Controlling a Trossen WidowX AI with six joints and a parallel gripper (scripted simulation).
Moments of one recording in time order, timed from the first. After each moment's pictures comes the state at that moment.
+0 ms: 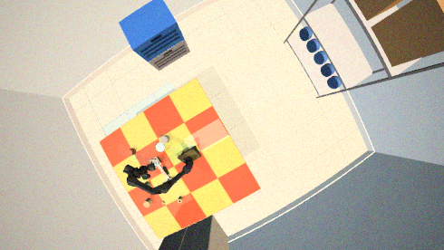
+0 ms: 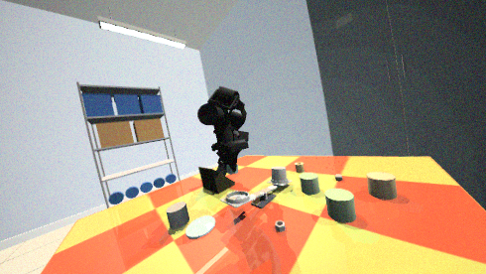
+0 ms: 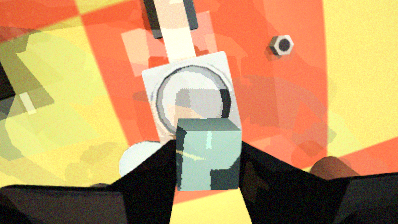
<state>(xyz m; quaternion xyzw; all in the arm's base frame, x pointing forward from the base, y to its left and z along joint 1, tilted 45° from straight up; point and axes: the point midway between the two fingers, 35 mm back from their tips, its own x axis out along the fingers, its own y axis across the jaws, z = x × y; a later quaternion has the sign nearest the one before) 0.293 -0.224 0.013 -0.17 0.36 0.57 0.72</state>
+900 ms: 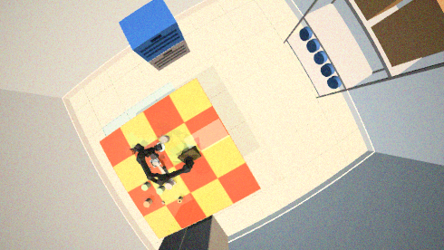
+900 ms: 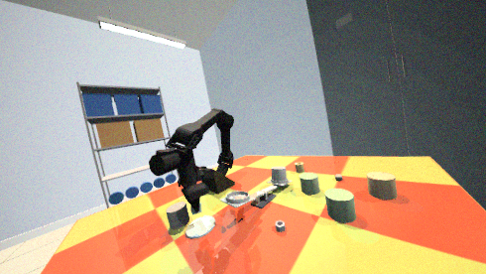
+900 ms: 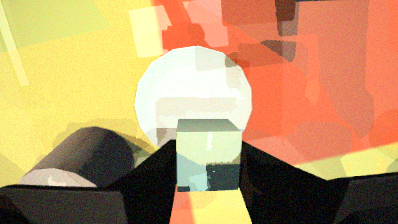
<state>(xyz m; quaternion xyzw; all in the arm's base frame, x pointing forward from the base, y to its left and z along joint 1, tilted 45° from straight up) 0.204 -0.225 -0.142 -0.22 0.34 0.59 0.70</state>
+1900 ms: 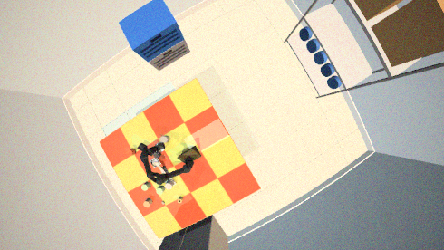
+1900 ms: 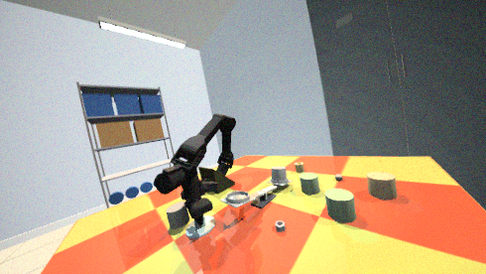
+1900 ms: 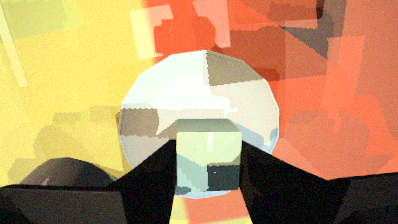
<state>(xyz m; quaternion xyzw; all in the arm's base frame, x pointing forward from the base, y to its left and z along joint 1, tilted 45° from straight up) 0.207 -0.189 -0.177 -0.22 0.34 0.59 0.70</state>
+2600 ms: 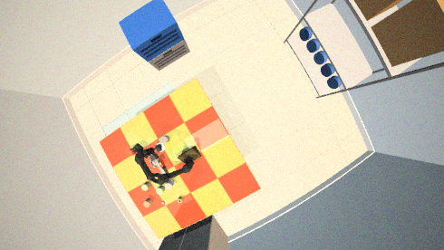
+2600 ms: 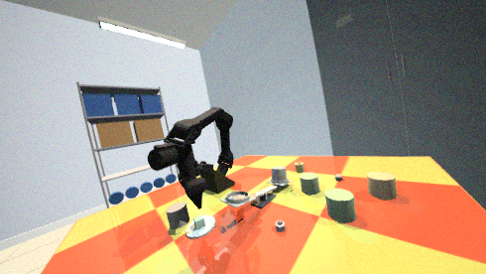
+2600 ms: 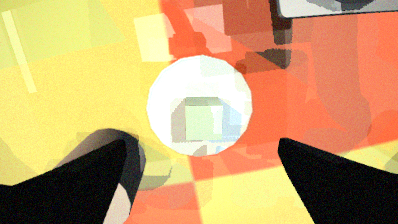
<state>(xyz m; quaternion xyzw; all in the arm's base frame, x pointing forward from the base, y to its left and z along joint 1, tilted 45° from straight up) 0.199 -0.233 -0.125 -0.20 0.34 0.59 0.70</state>
